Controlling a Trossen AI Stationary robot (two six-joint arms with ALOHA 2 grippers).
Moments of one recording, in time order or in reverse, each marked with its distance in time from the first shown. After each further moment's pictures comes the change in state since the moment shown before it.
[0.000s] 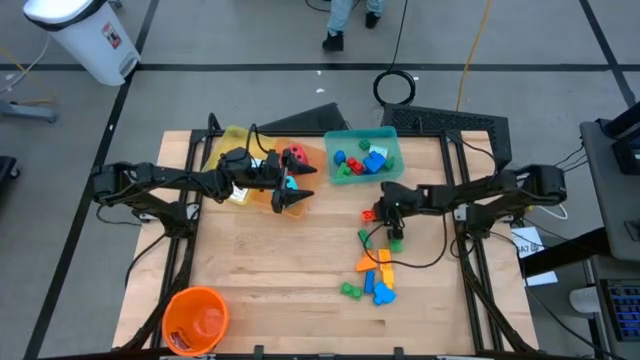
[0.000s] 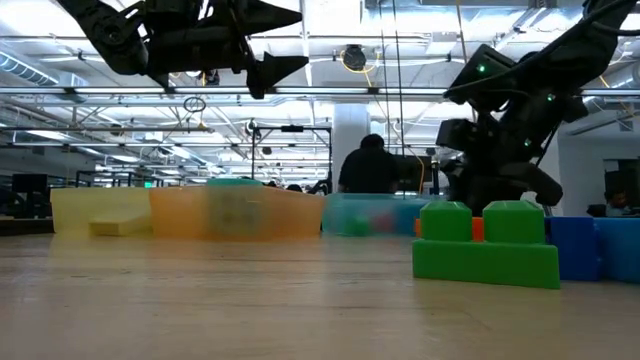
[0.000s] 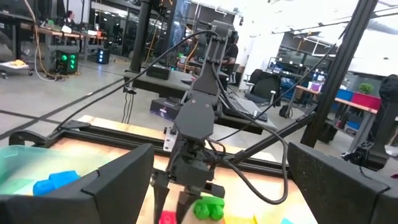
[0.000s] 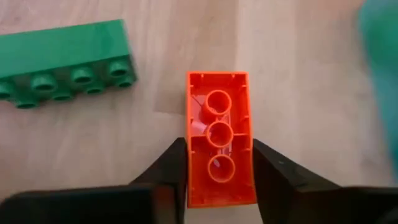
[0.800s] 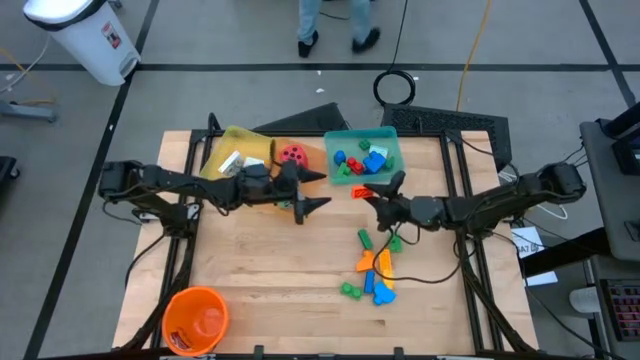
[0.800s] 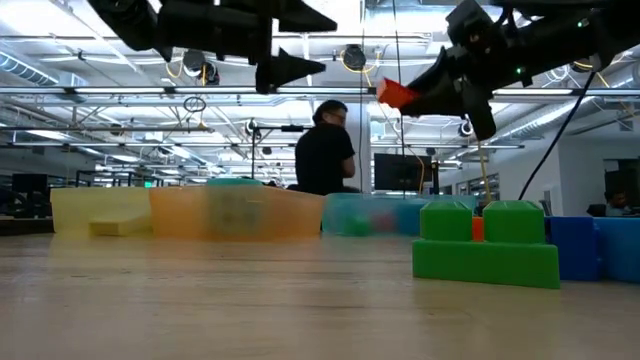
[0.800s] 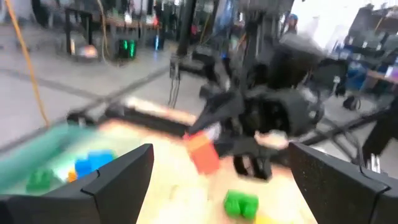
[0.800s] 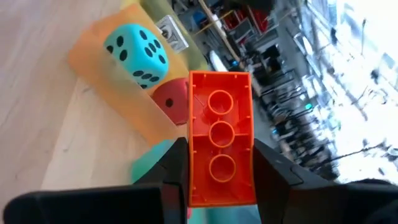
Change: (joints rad) left arm -0.201 0.067 0.139 -0.201 -0.422 0.053; right arm 0.293 -0.211 0.001 0.459 0.674 -0.529
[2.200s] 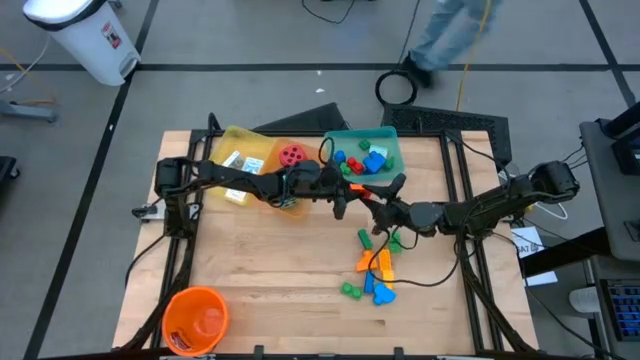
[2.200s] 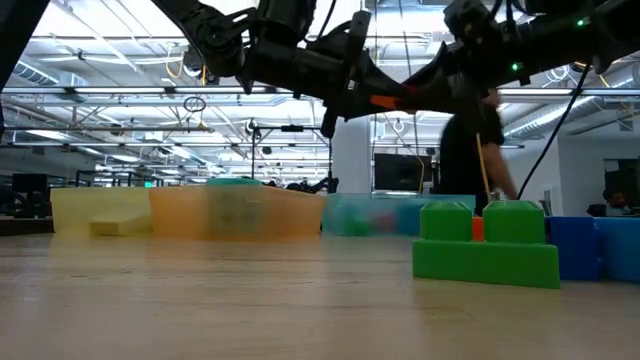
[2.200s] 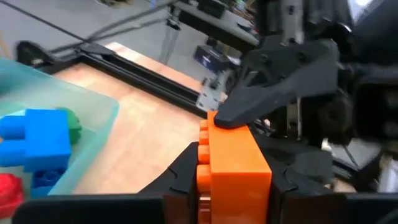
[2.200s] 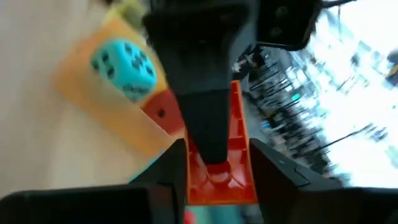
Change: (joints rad) left arm 0.065 0.433 0.383 -0.103 0.106 -0.156; right arm 0.061 0.084 -0.001 0.156 0.104 0.049
